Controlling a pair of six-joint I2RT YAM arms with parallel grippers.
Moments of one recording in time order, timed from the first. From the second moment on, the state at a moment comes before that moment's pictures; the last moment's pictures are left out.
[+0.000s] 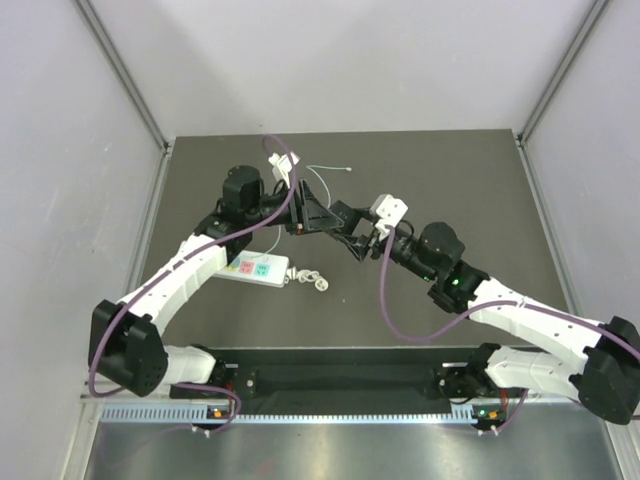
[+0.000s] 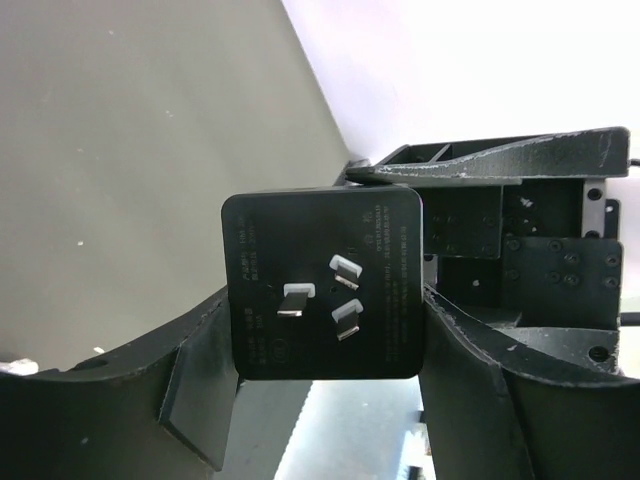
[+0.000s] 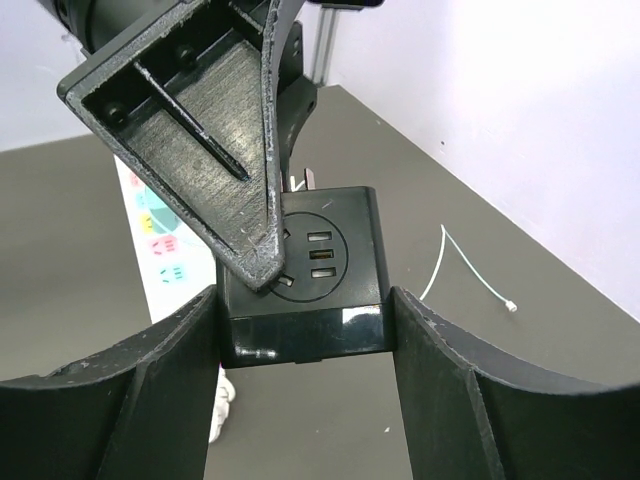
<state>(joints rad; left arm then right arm) -0.44 1.31 1.02 -0.01 0.83 -0.82 0.84 1.07 0.69 0.44 -0.12 -0.19</state>
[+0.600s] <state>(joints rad) -0.49 1.10 0.96 0.09 0.81 -0.66 0.63 0.82 0.41 0.81 -0.49 -0.02</state>
